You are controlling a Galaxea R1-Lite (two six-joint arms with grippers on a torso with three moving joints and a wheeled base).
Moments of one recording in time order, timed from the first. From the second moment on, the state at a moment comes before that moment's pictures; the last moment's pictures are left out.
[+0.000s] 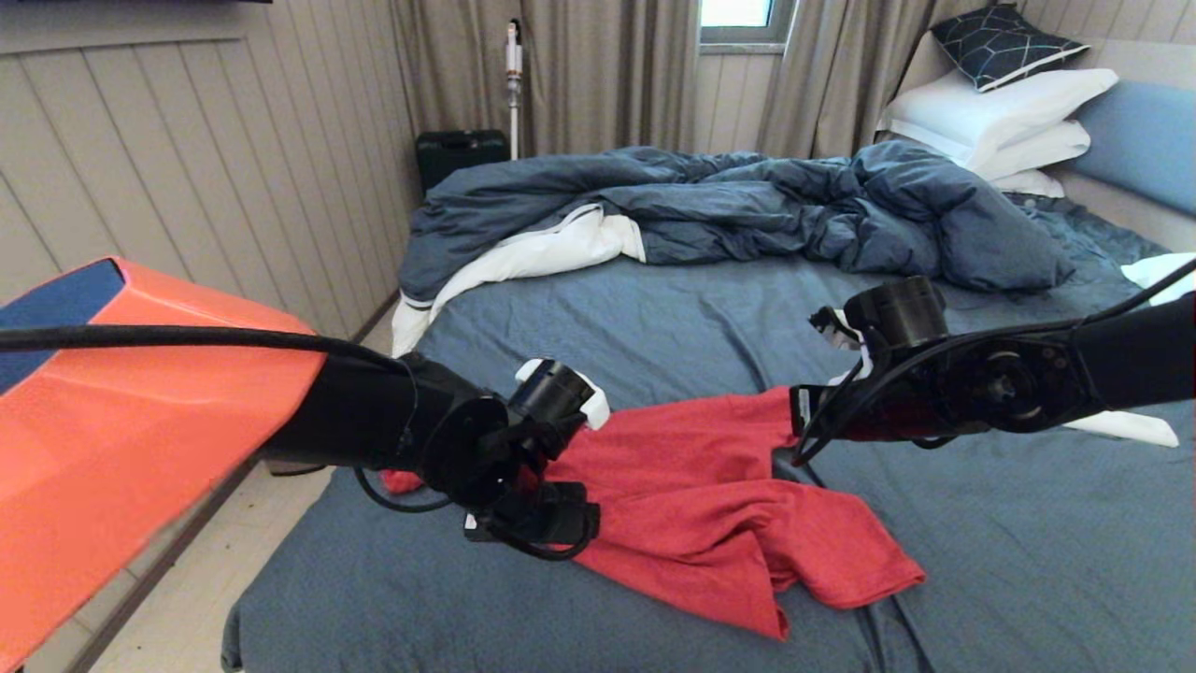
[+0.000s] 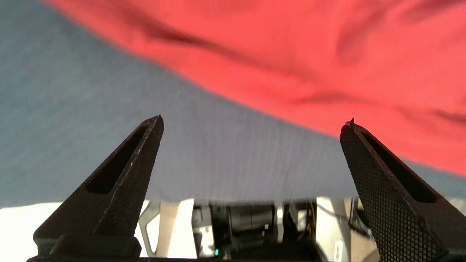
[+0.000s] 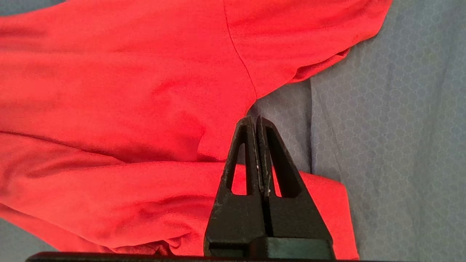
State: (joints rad) left arm -0.76 2.11 -1.36 0.37 0.15 -0.59; right arm 0.21 1.90 -1.16 -0.01 -0.03 0.22
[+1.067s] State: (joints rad) left arm -0.75 2.22 -1.37 0.30 0.32 -0.50; right arm 0.19 1.90 -1.16 -0.01 -0.03 0.22
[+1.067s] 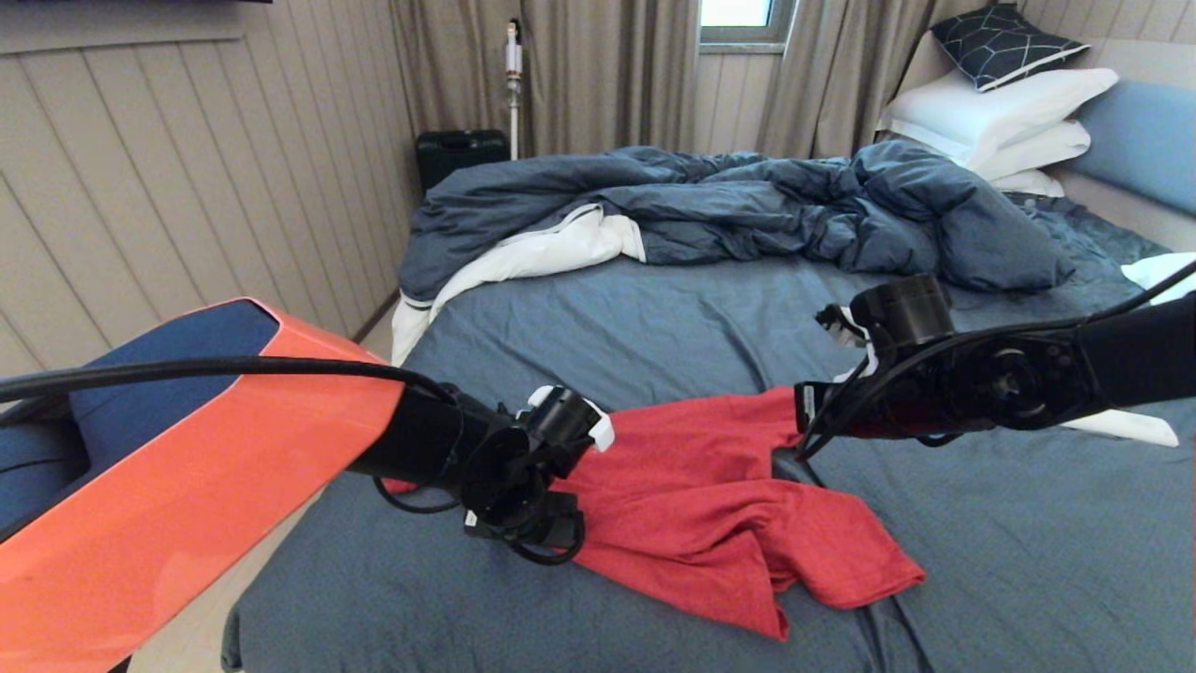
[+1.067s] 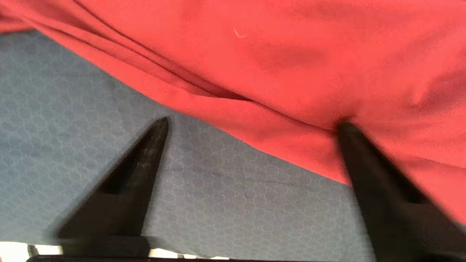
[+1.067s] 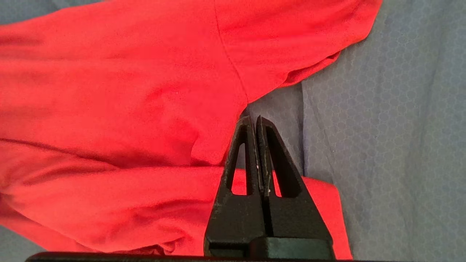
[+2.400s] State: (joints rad) left arm -0.77 2.05 -1.35 0.70 0.30 -0.52; right arm 0.18 1.87 -1.17 -0.01 -0.03 0.22
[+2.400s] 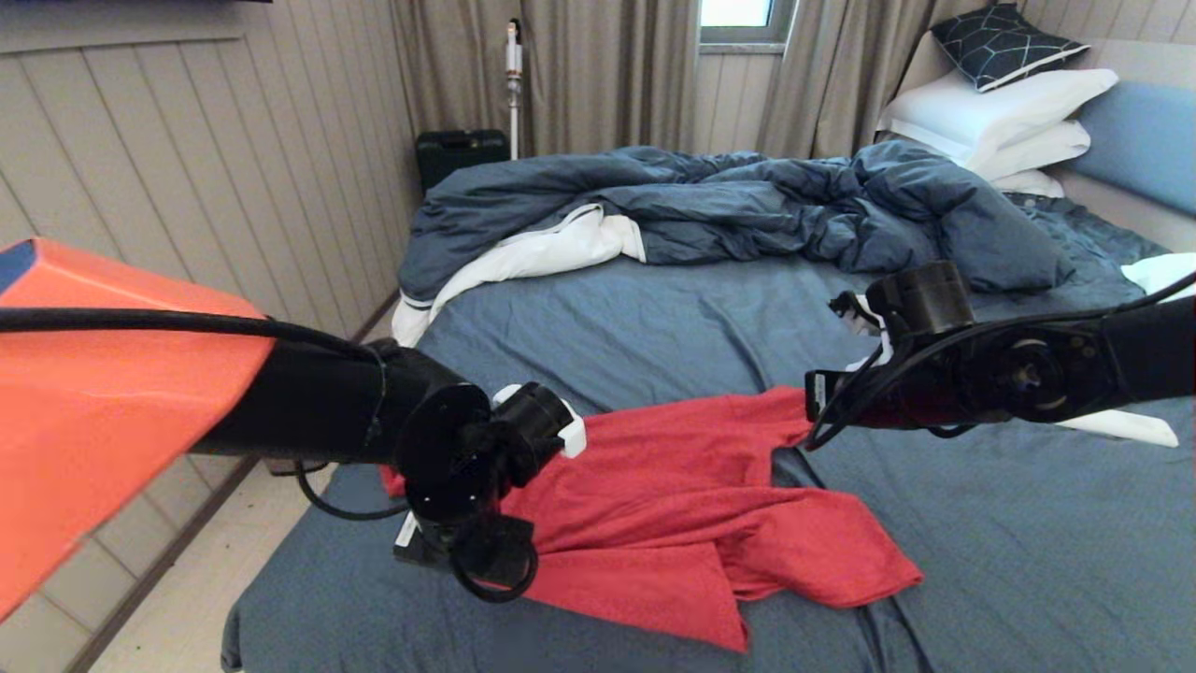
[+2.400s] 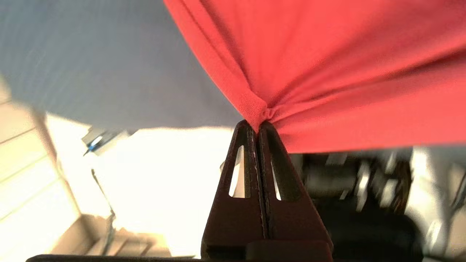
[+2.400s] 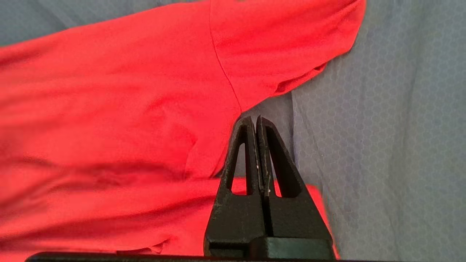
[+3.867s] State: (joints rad) left arm -1.00 1.83 -1.09 0.69 0.18 -0.52; right arm 0.16 1.88 -1.18 -0.01 -0.02 0.22
